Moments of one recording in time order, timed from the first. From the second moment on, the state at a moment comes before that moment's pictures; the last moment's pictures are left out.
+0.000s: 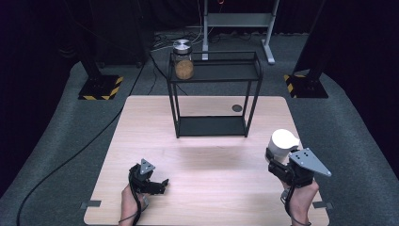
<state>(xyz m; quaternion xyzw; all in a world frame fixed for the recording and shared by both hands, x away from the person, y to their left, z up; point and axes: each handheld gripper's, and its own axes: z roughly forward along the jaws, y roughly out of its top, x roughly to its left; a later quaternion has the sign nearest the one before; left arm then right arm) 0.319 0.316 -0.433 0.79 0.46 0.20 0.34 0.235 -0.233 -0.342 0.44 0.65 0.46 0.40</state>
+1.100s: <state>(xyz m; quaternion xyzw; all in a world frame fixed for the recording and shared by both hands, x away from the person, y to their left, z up) 0.319 0.316 -0.433 0.79 0.46 0.20 0.34 0.287 -0.219 -0.270 0.38 0.68 0.48 0.41</state>
